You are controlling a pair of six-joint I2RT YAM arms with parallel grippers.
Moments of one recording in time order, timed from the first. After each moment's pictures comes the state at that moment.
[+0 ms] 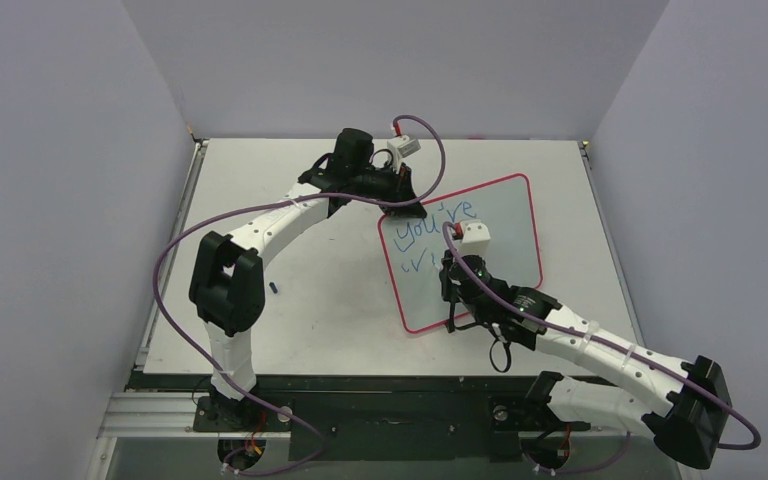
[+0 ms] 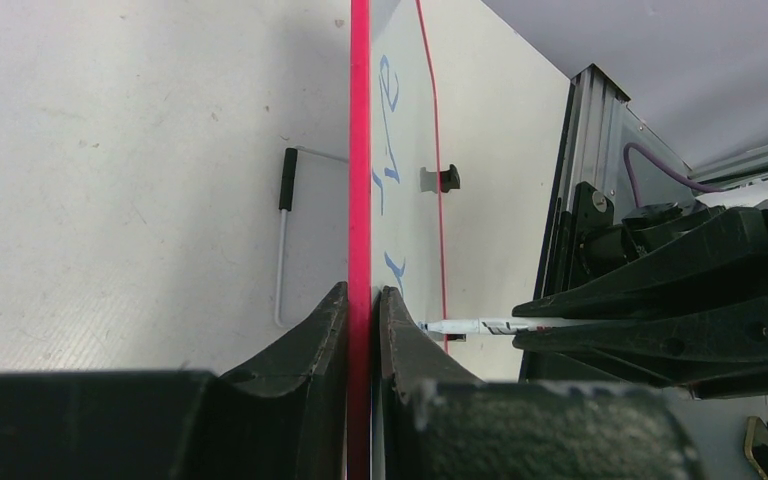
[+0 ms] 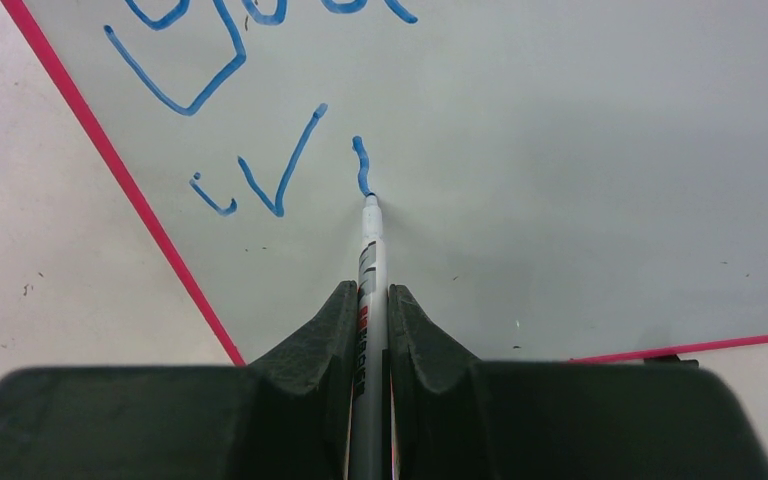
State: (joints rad) left arm -0.56 1.93 1.65 -0.28 0.82 -0.15; right arm 0.89 1.01 0.74 -0.36 0.49 0.48
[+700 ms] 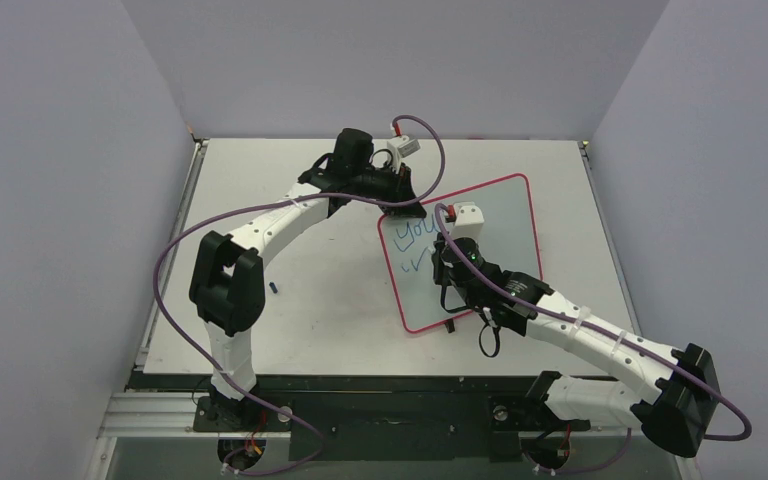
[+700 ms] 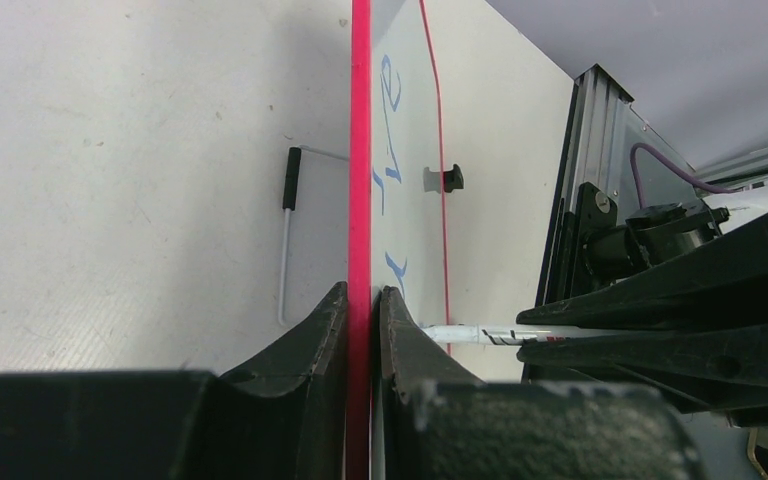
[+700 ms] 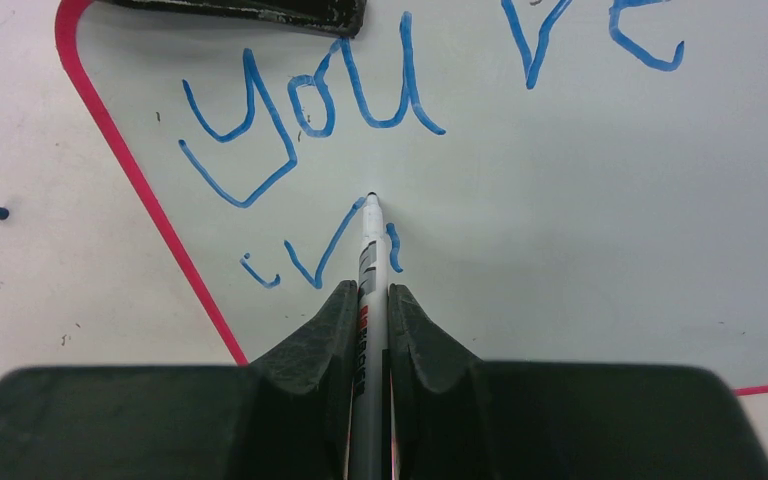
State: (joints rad) left arm -0.56 1.93 1.65 -0.28 0.82 -0.15; right arm 0.87 1.10 0.86 -0.35 0.50 0.46
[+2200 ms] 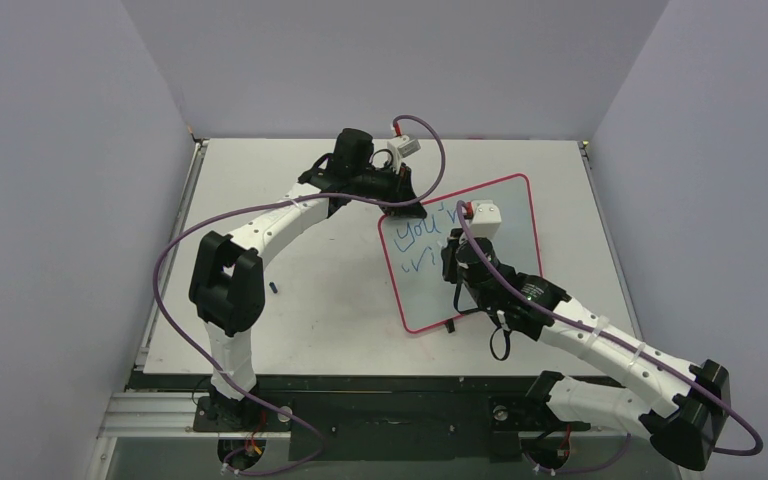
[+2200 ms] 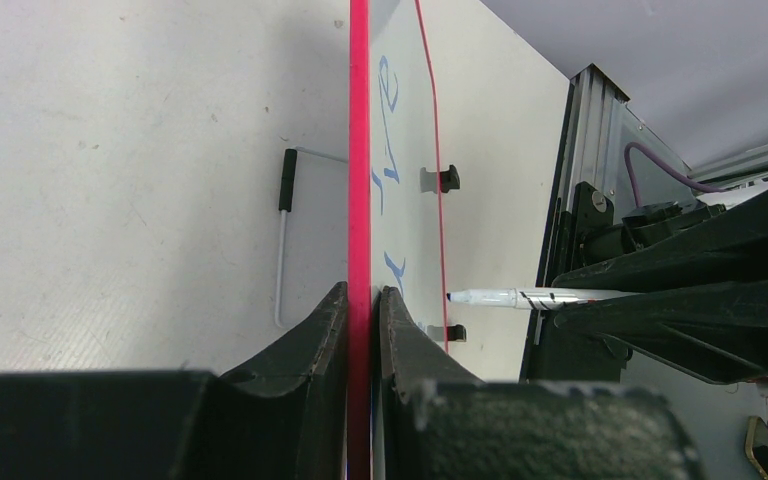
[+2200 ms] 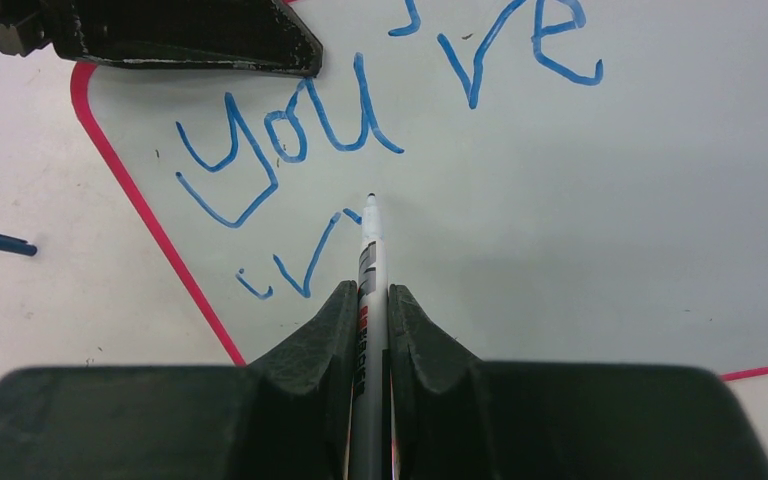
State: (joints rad) left arm -0.56 1.93 1.65 -0.28 0.82 -0.15; right arm 0.85 1.02 0.86 -0.37 0.52 0.48
